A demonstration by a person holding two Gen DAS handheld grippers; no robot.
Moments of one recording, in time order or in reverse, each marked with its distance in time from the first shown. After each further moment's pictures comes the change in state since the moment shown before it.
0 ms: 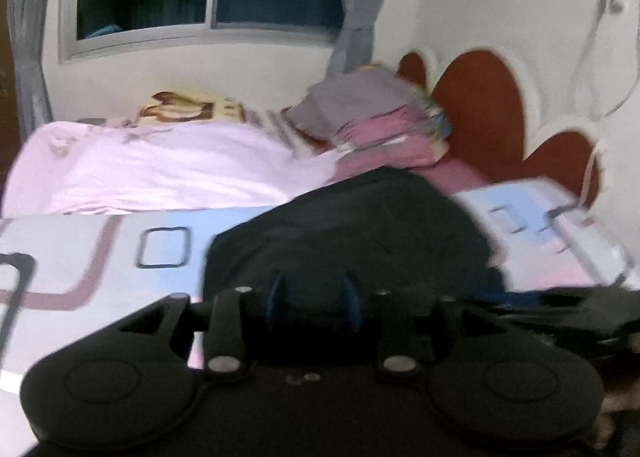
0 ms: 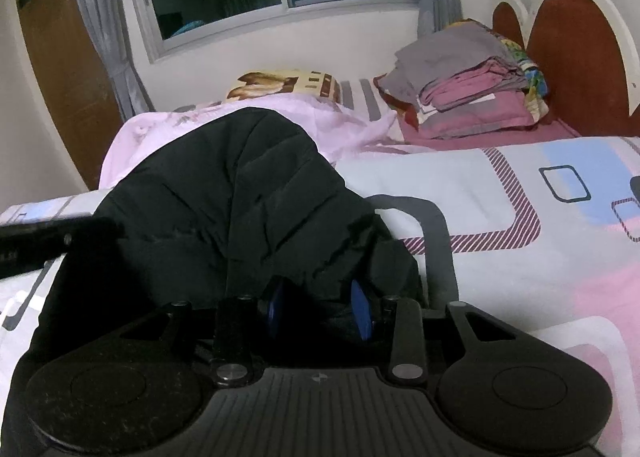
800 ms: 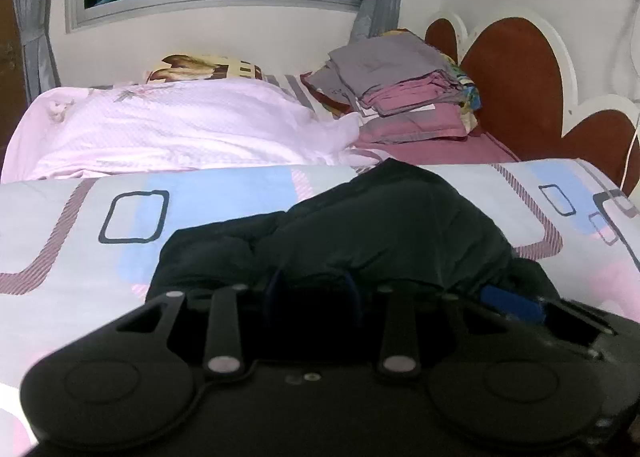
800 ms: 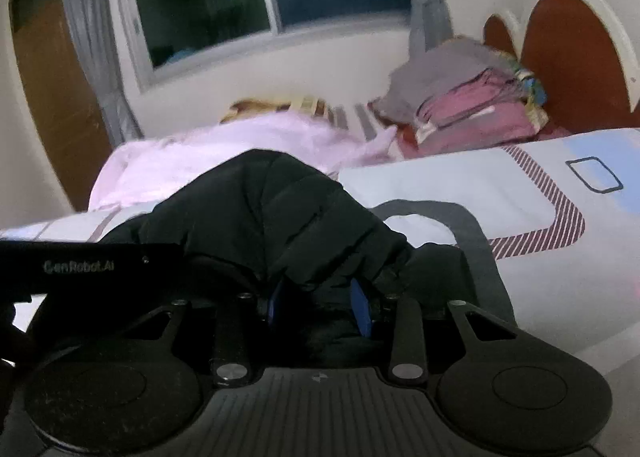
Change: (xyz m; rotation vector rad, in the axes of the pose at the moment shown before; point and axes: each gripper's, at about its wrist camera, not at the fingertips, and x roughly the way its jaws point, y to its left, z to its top) left arm 0.082 -0.013 -0.009 -0.043 0.066 0.052; right arm 0.064 0.009 -0.029 0.017 -0.155 -0.035
